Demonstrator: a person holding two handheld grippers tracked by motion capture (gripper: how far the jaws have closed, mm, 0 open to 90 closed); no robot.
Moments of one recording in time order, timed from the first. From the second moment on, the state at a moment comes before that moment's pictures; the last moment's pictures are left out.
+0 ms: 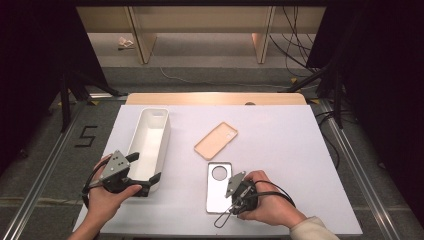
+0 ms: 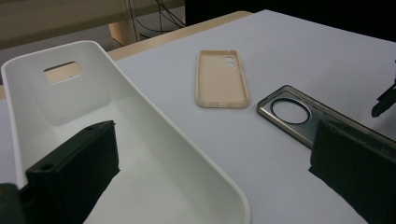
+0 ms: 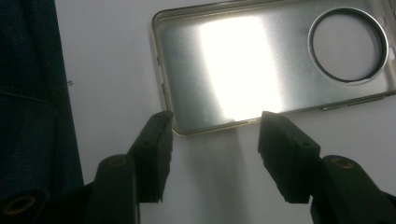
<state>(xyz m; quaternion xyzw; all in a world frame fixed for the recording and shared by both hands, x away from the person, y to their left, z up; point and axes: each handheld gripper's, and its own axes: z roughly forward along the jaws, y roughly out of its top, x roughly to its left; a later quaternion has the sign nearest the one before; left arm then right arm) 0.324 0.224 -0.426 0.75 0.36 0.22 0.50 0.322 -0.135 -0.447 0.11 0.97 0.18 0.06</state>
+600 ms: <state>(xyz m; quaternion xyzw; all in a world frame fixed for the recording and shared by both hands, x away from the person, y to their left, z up) 0.324 0.224 -0.426 0.75 0.36 0.22 0.50 0.328 -0.103 -0.449 0.06 0.99 0.12 0.05</state>
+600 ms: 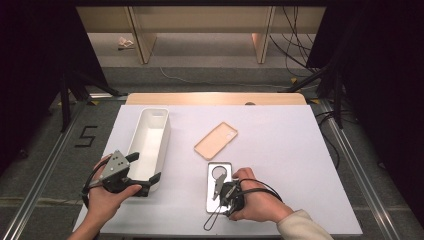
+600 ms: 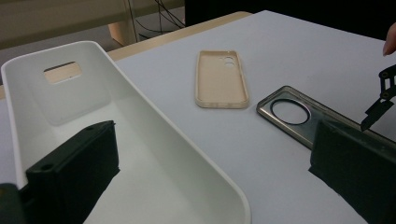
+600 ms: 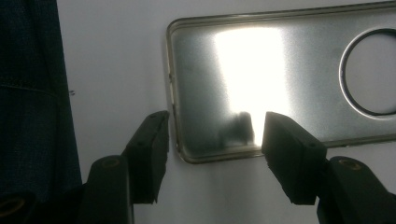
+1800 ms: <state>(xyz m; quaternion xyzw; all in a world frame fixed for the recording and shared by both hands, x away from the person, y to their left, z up) 0.323 0.224 -0.426 0.75 0.36 0.22 0.51 0.323 -0.069 -0.457 0.01 1.00 0.06 0.07</state>
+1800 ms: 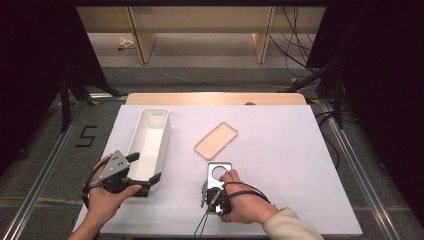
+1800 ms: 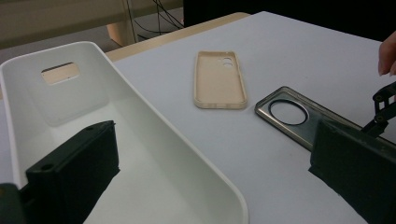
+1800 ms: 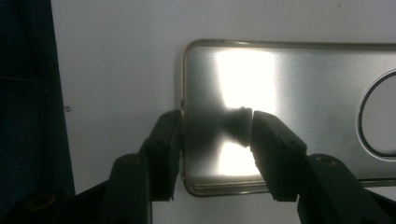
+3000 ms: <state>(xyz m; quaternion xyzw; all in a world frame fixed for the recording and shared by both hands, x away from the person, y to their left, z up) 0.323 0.224 -0.426 0.75 0.36 0.22 0.51 0.307 -0.058 -0.456 -0.04 1.00 0.02 0.06</state>
